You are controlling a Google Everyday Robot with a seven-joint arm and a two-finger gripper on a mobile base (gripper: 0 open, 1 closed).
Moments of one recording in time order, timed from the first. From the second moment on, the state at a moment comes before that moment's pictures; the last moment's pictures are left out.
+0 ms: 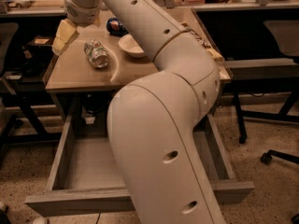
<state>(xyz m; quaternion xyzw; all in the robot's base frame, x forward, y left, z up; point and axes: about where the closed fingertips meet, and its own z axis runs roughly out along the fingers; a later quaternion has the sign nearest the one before) 0.735 0.210 0.907 -0.51 0.83 0.11 0.21</state>
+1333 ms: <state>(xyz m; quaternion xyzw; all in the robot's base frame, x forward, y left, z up) 0.776 0.199 0.845 -0.48 0.86 0.10 0.17</state>
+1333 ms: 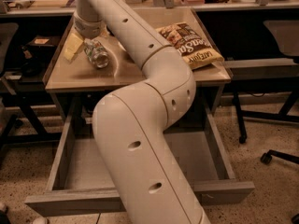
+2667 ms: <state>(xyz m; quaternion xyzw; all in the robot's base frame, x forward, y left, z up) 0.790 0.181 0.836 -0.46 0.87 0.09 0.17</state>
